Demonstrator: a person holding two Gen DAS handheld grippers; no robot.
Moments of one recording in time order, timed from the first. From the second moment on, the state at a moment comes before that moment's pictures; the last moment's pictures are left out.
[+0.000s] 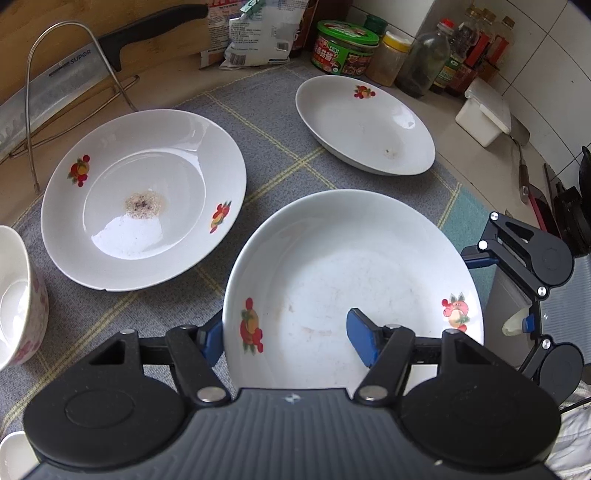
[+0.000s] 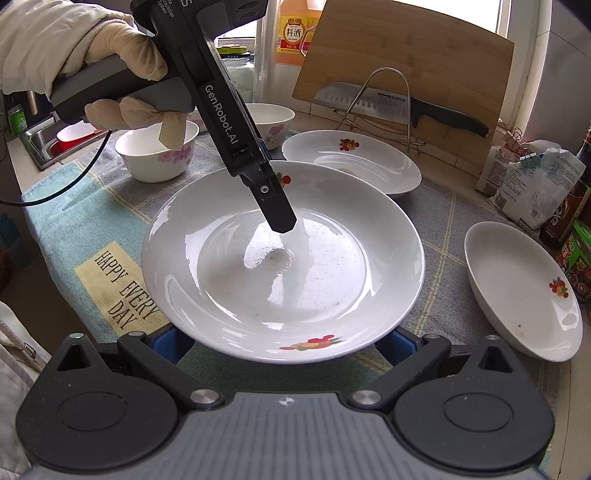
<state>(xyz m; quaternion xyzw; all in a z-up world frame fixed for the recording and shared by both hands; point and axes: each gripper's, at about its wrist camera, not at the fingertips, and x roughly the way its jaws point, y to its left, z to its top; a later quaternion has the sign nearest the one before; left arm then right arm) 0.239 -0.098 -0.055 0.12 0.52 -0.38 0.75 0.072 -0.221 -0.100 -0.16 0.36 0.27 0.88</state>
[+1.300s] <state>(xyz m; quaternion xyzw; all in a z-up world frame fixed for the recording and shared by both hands) 0.309 -0.239 -0.039 0.14 0.51 -0.39 0.76 0.135 -0.361 -0.081 -0.13 0.34 0.25 0.90</state>
